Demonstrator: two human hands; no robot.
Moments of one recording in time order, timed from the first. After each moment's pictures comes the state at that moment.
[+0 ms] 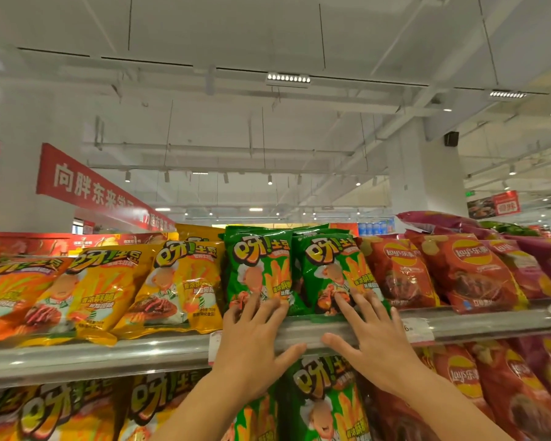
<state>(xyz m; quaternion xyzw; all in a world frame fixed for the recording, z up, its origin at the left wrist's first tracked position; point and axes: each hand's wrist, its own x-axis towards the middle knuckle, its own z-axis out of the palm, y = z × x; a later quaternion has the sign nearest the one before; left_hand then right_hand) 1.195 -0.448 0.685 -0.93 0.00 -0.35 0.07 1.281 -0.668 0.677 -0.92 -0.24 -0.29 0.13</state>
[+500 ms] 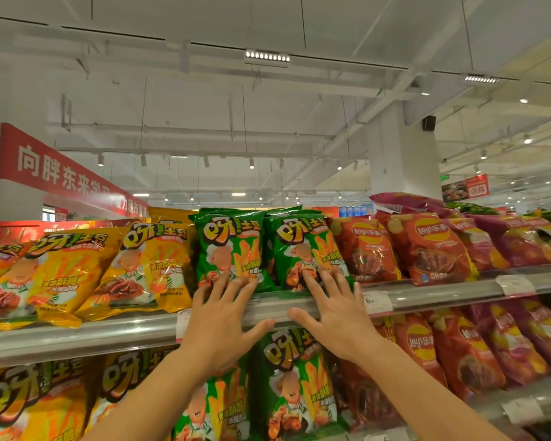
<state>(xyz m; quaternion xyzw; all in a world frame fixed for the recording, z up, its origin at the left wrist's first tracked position) 1.196 -0.449 0.680 -0.93 -0.02 -0.37 0.08 1.283 -0.668 0.674 -0.91 -0.25 -0.30 0.13</state>
